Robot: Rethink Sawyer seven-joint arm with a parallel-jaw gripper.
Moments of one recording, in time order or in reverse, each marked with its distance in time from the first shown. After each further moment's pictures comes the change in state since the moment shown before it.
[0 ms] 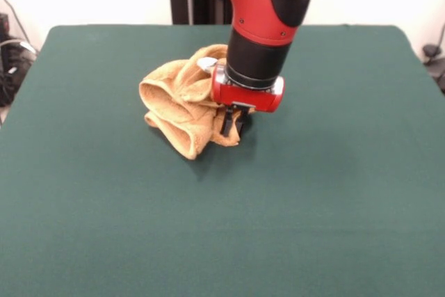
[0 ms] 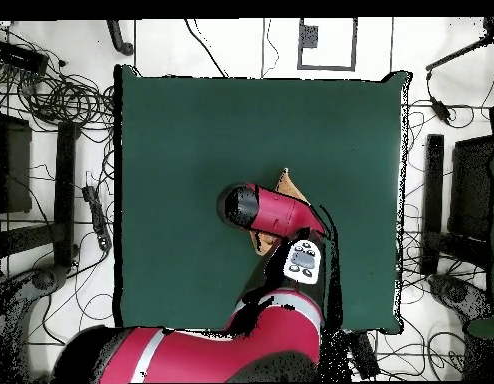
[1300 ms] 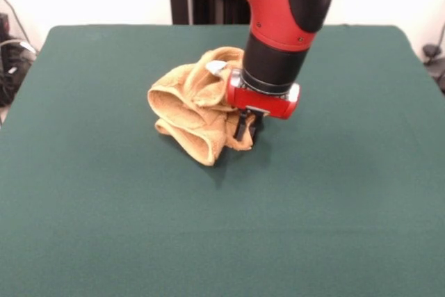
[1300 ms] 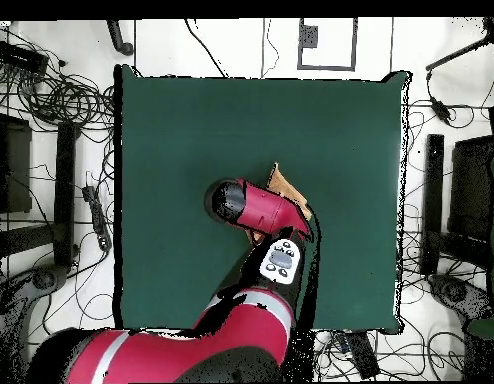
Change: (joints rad) arm 0.087 0.047 -0.069 -0.025 0.154 0.008 0.048
